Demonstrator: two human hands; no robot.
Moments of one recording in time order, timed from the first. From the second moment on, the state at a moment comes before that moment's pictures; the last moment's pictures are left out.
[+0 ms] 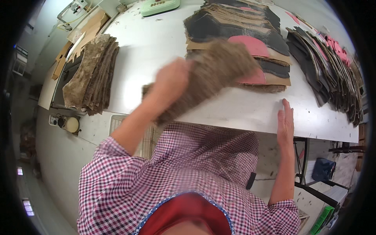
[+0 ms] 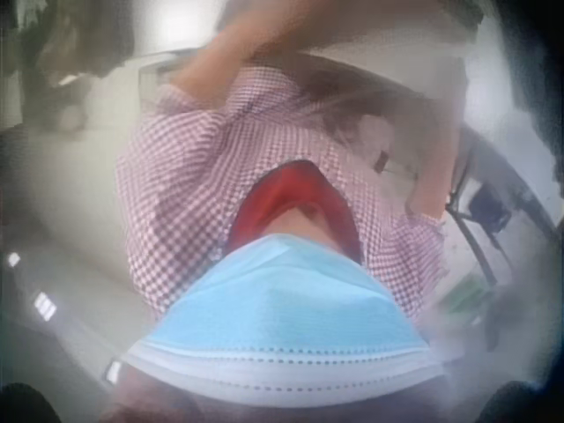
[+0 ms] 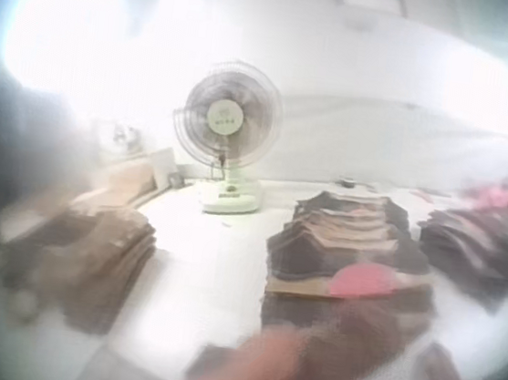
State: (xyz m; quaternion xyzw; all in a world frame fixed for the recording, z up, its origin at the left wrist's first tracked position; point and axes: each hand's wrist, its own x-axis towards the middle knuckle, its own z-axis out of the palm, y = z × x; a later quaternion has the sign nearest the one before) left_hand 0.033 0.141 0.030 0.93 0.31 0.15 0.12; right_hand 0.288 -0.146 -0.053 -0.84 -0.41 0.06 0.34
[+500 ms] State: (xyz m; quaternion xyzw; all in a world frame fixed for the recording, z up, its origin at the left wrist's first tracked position) left_hand -0.063 0.324 -0.011 0.79 0.57 0.17 -0.15; right_hand 0.287 -0.134 -0.036 -0.80 -0.41 0.02 0.44
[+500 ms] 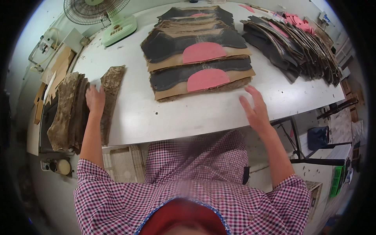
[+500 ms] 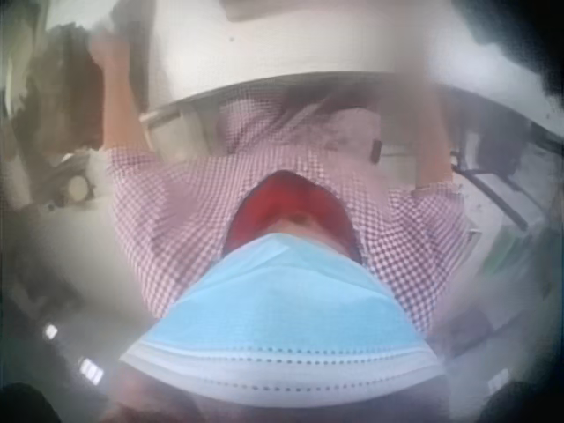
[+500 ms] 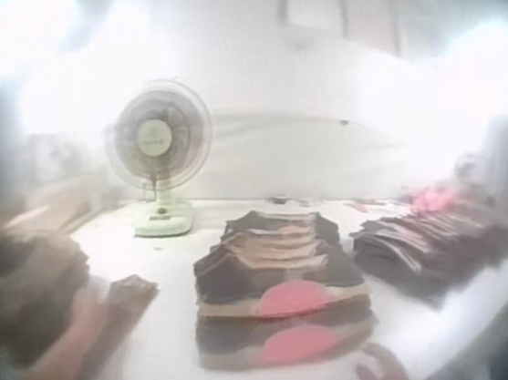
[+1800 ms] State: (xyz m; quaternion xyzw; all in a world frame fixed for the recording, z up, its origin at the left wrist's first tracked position) left_hand 0.071 0.026 0.005 0.43 0.18 0.26 0.84; right_hand 0.195 -0.095 0.059 -0.65 -0.47 0.20 0.56
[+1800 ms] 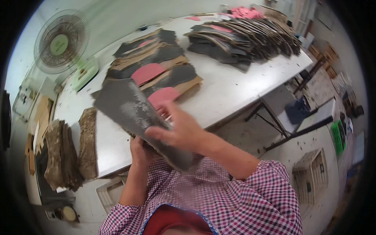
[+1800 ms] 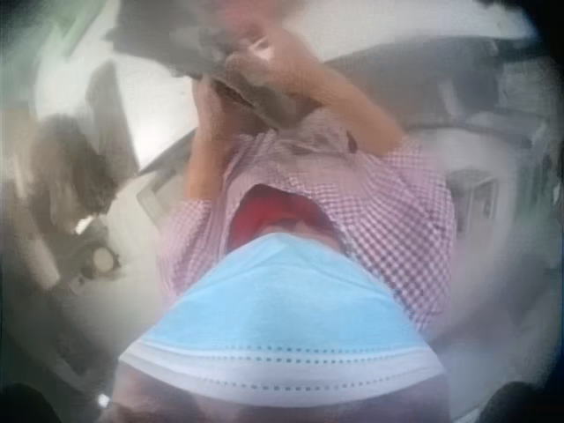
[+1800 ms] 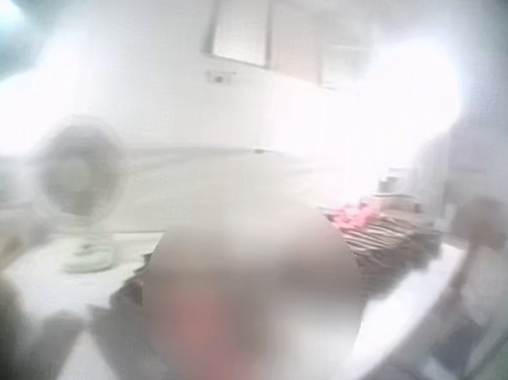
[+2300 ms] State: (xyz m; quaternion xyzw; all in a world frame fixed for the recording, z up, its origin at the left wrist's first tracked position) left_hand 0.026 0.041 -0.003 0.33 0.16 0.16 0.91; right_hand 0.235 -0.116 0.011 -0.76 -0.39 0.02 0.51
